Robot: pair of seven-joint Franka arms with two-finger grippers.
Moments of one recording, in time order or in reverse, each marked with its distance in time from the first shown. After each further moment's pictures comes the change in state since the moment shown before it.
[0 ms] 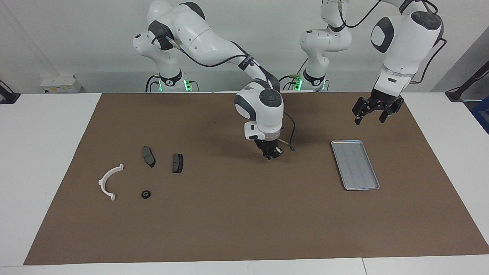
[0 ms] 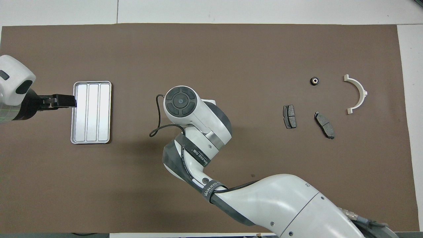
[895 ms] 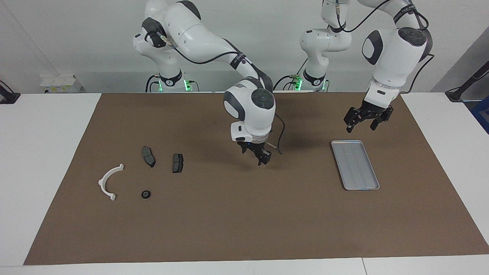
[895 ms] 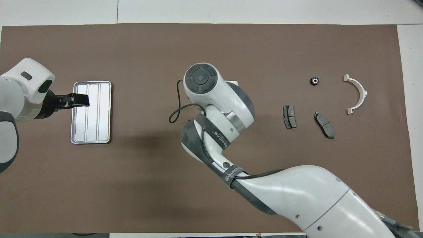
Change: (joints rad) left arm -0.036 0.040 -0.012 -0.028 0.000 0.052 -0.111; right arm -0.121 -0.080 -0.008 0.099 -0.040 -0.256 -0.175
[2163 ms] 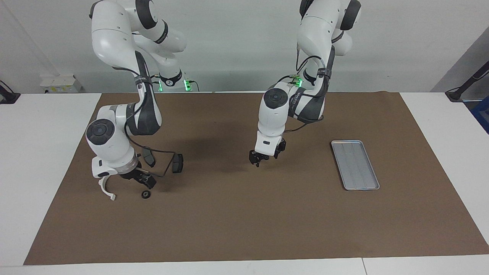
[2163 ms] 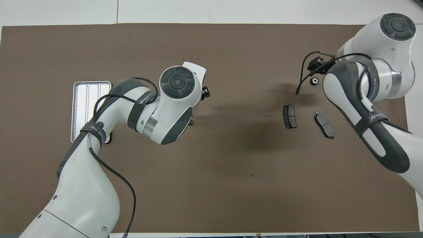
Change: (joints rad) left arm -0.491 0.535 -0.011 0.325 0.064 0.101 -0.801; right arm -0.596 -0.085 -0.001 -0.295 -0.009 0.196 -0.812
